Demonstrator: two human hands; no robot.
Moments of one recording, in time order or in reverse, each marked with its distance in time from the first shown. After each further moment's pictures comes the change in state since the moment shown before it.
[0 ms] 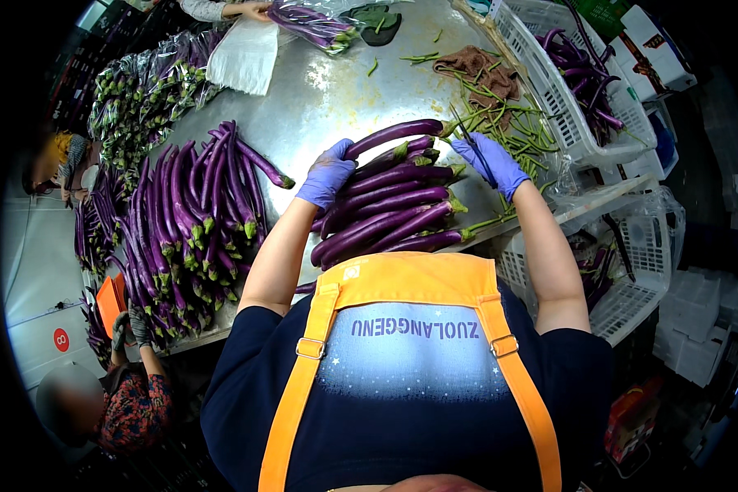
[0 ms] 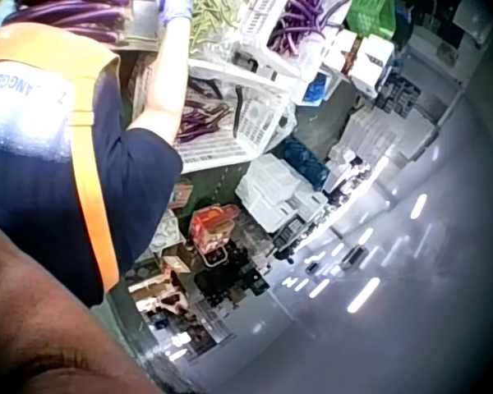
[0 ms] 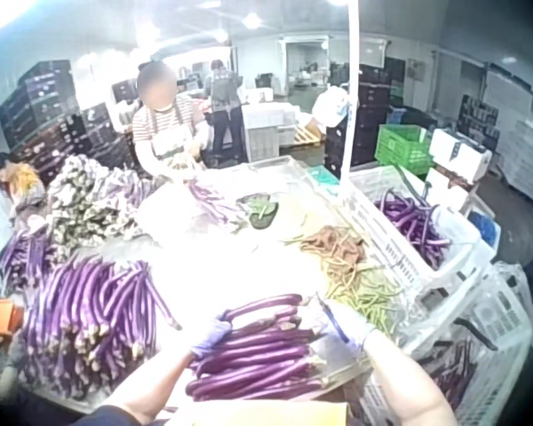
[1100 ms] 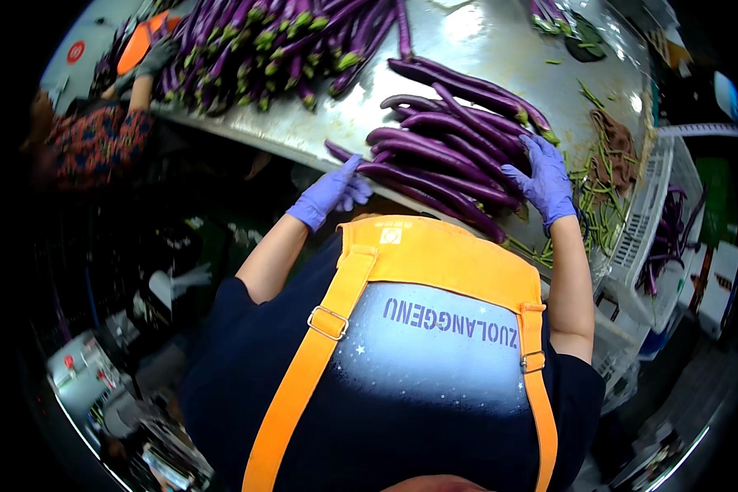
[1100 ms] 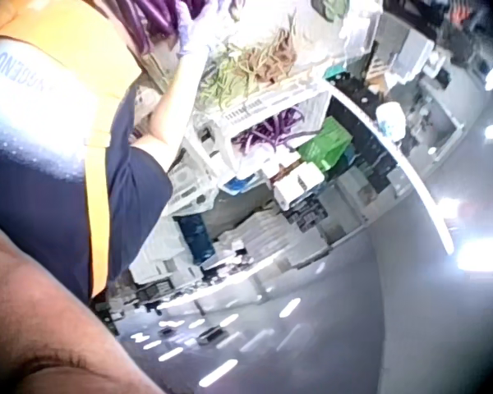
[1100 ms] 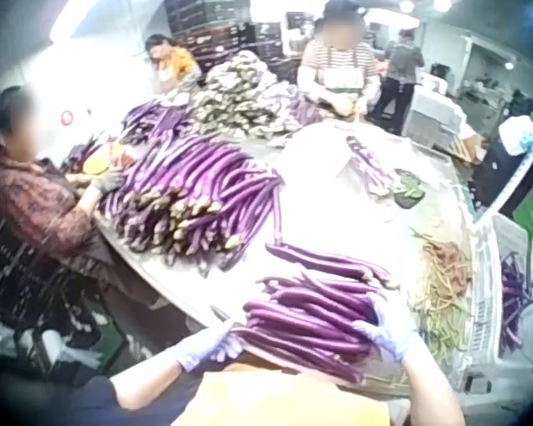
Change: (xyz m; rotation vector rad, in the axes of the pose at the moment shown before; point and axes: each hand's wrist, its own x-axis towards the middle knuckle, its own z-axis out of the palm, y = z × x) left_hand -0.302 -0.038 0.071 -0.872 0.263 -0.854; right_hand 0.013 -0.065 0.056 -0.593 -0.332 -0.596
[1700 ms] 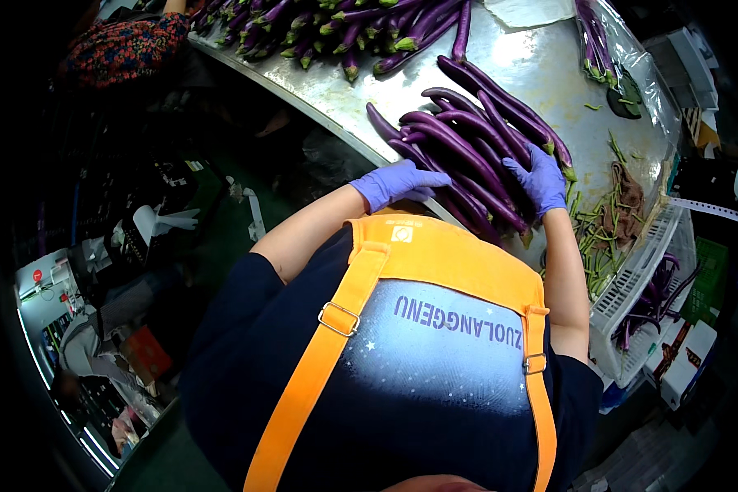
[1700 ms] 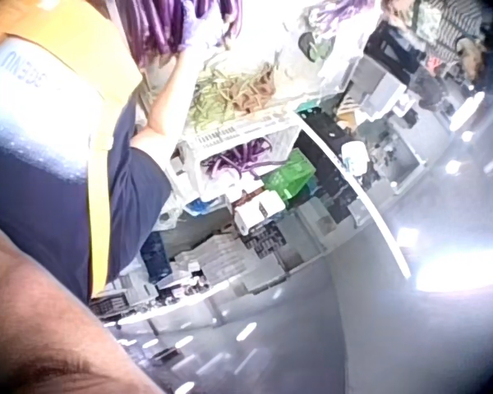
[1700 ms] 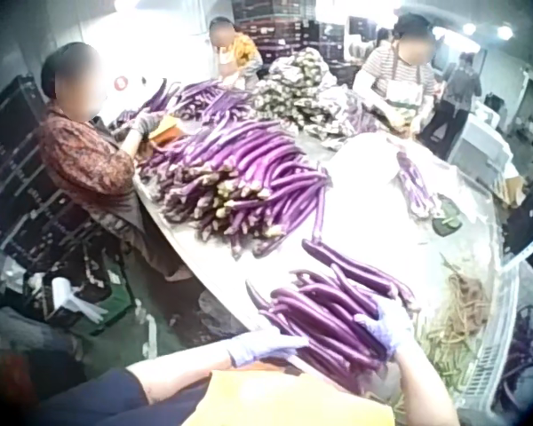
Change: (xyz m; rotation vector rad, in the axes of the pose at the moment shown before) left_hand -0.001 0.023 0.086 -0.236 -0.180 0.167; right_hand 0.063 -0.003 0.040 0.138 -0.147 -0.061
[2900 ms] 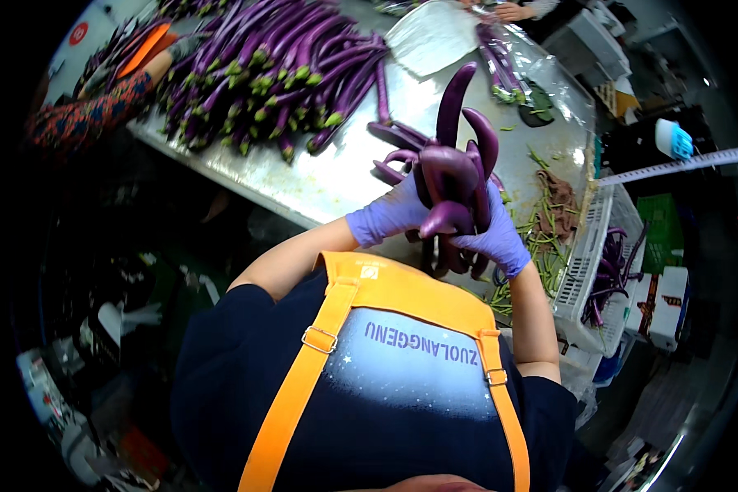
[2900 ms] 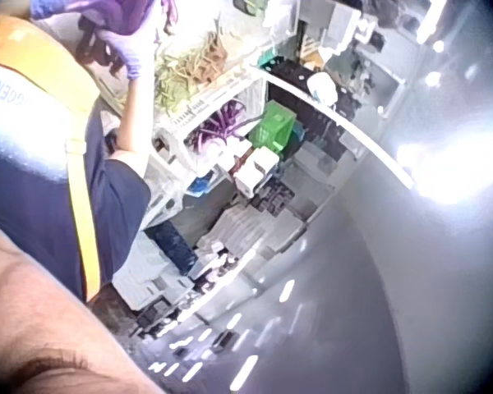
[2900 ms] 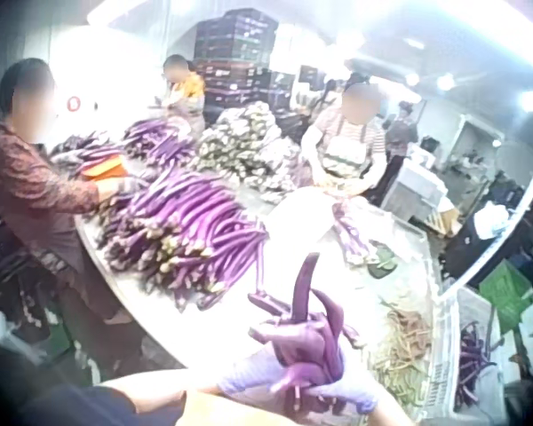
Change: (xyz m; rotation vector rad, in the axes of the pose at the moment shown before) left_hand 0.040 0.116 0.070 0.558 -0.322 1.080; right_hand -0.055 -0.094 -0.098 0.824 0.007 -0.093
